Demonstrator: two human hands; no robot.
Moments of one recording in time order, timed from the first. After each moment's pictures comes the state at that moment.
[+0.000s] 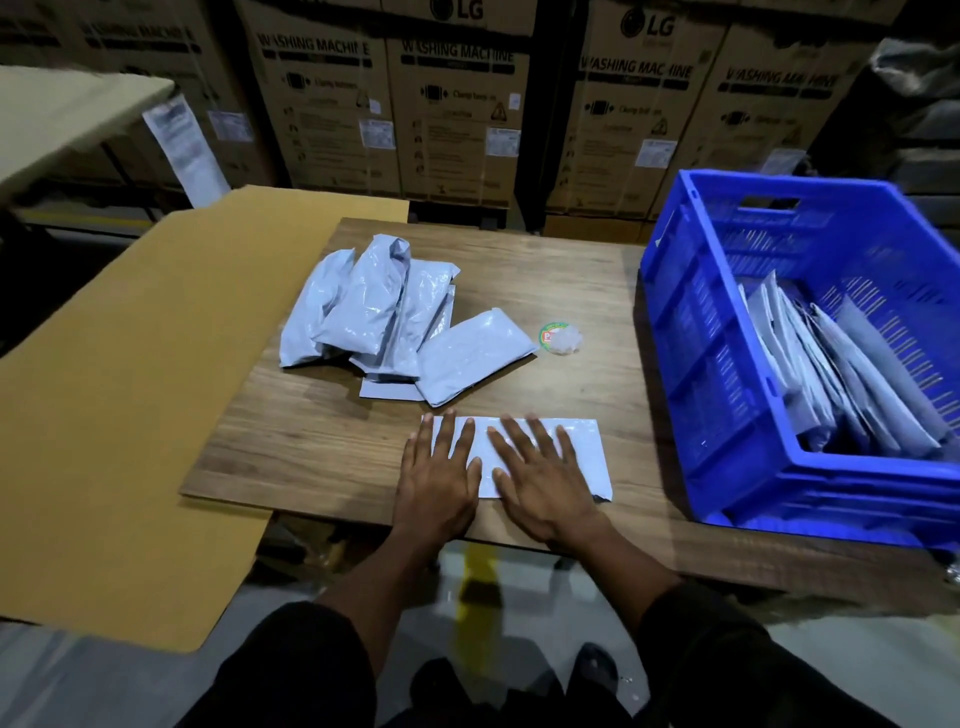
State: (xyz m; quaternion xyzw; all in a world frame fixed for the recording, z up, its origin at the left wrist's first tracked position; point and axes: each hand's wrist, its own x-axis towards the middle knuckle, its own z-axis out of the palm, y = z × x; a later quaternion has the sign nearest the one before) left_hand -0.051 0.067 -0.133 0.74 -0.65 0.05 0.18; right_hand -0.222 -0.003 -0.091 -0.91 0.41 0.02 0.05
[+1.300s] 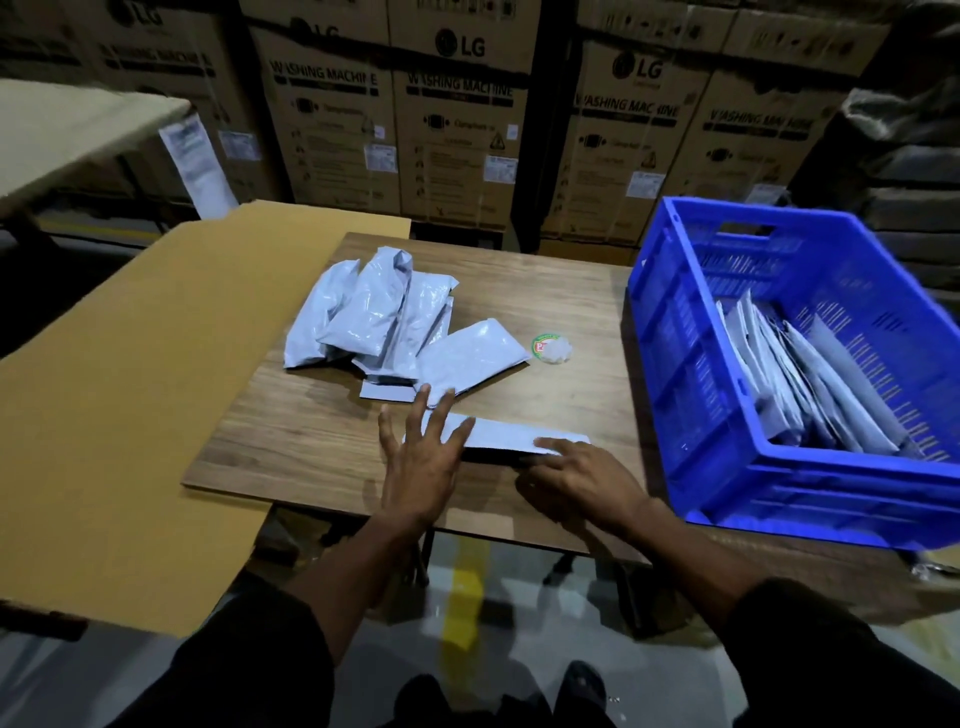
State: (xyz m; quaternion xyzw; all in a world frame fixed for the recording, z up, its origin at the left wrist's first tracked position) left_hand -0.042 0.072 -0.080 0.73 -0.65 0.13 0.19; right_hand -0.283 -0.024 -0.042 -0.98 0.14 -0.13 -0.05
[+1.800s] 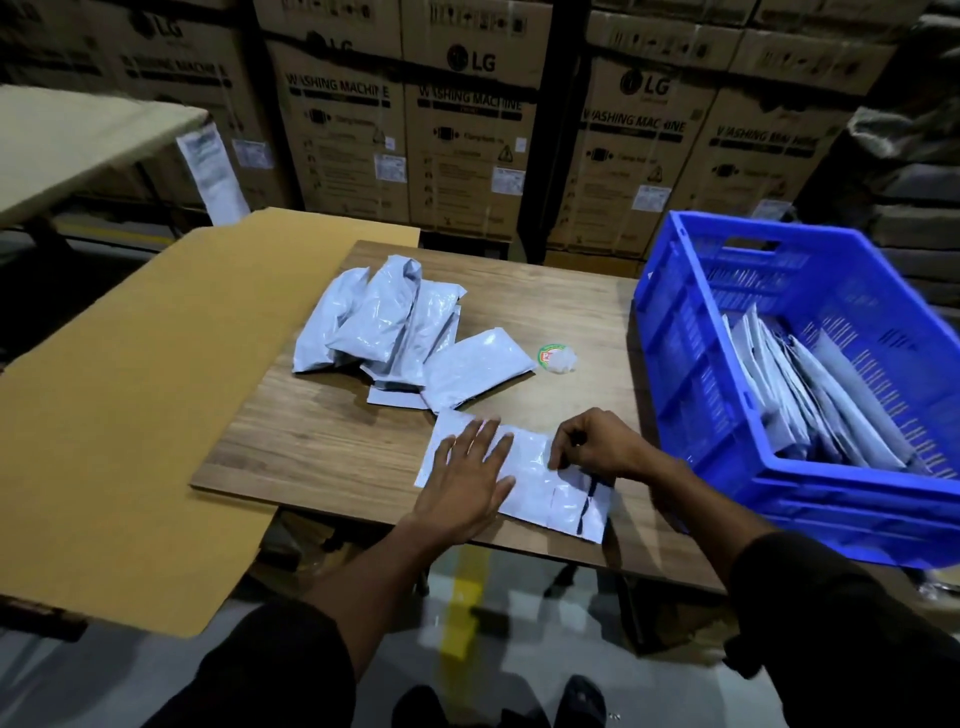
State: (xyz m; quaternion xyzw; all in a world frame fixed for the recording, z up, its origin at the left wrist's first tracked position) left_hand -0.071 0.065 -0.077 0.68 -0.72 -0.02 0.09; right_hand -0.269 -0.066 0.014 -0.85 0.41 0.01 0.34
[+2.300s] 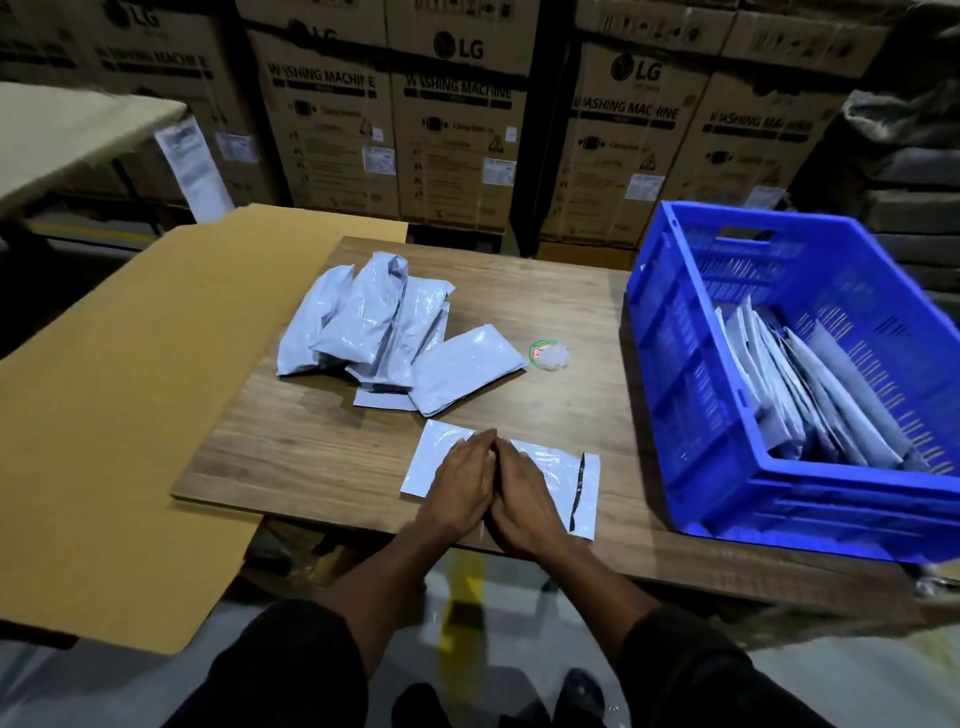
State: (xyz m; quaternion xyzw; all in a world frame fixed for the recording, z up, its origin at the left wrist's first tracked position) left_hand -0.085 0.052 -0.082 0.68 -0.64 -0.19 0.31; right_hand -0.211 0.017 -0.081 -0.86 0.40 -0.18 0.27
